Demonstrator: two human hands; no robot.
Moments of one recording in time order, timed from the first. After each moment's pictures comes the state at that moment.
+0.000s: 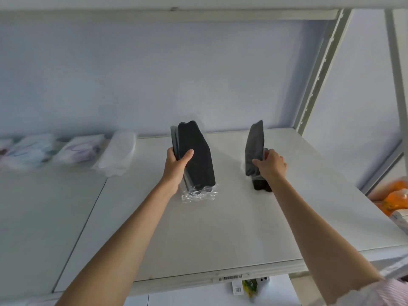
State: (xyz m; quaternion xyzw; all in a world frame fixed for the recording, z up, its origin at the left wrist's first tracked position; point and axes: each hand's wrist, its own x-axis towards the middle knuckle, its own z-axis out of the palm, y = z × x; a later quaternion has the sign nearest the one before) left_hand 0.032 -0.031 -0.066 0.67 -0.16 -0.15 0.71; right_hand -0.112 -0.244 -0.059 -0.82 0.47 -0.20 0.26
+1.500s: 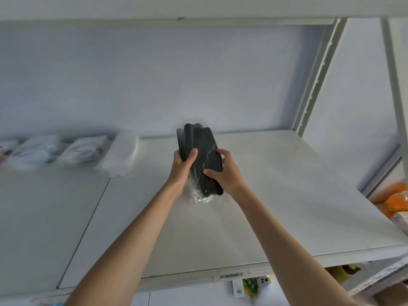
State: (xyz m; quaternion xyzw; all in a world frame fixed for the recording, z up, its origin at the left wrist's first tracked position) left_hand 0.008 -0.034 -0.055 0.67 -0.16 -0.17 0.70; right_hand -0.086 -0.136 -0.056 -0.77 0.22 -0.22 0.55
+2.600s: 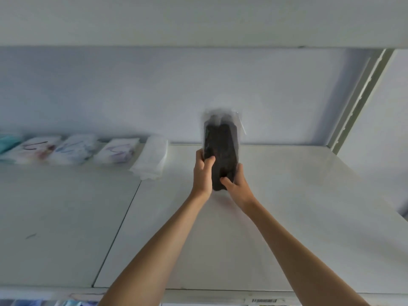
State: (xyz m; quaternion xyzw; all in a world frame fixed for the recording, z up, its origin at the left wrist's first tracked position) left_hand 0.024 -0.017 -0.051 0.60 -0.21 -0.08 0.77; right_hand -0.044 -0.108 -0.073 -0.75 0.16 -0.20 0.61
